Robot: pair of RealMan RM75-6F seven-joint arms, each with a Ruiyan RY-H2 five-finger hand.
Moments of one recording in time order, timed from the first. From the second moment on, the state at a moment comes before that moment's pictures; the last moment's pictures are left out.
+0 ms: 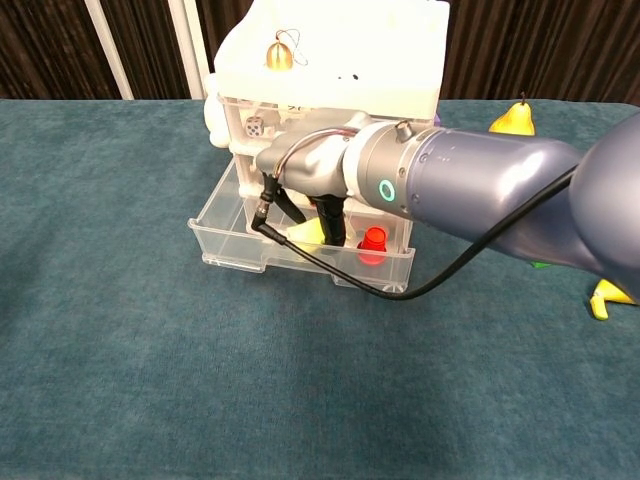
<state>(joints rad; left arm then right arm) -0.04 -1.01 -0.06 -1.81 1.31 1.40 -0.10 1.27 -1.69 0.14 -1.67 -0.55 1.11 -1.13</state>
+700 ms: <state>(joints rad) -0.04 -1.01 -0.06 -1.81 1.31 1.40 -0.10 1.25 -1.58 0.17 -1.78 -0.58 1.12 -1.05</state>
